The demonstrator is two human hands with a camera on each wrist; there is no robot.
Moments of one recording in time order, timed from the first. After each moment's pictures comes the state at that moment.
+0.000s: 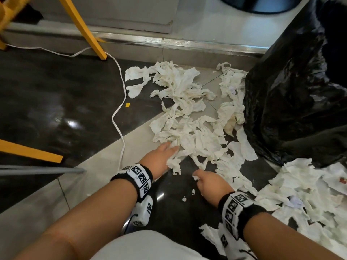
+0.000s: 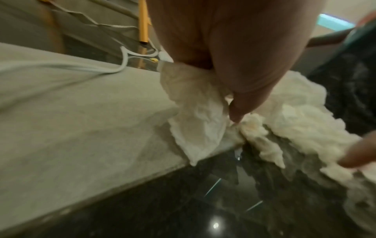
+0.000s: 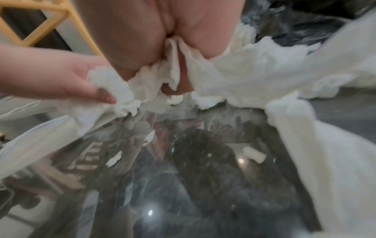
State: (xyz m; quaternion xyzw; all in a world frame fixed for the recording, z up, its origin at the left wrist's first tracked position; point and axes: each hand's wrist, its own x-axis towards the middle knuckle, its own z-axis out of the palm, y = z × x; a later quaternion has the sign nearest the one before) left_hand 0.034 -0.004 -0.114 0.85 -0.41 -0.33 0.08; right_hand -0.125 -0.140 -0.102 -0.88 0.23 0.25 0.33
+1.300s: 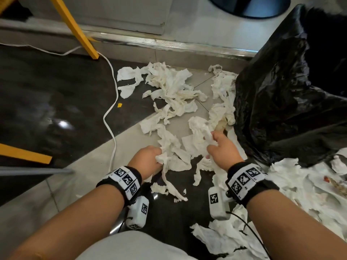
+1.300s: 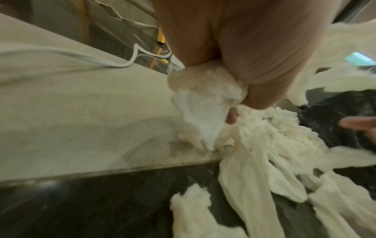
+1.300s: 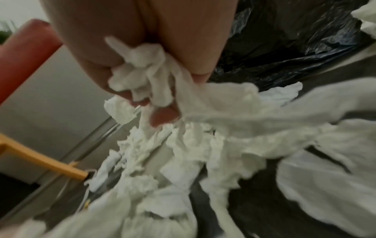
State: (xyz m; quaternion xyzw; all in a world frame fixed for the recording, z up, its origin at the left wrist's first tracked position) left_hand 0.027 -0.008 -0.086 0.88 -0.34 -0.29 0.15; right_hand -0.091 -0.206 -0.064 -0.80 0.37 0.03 0.48
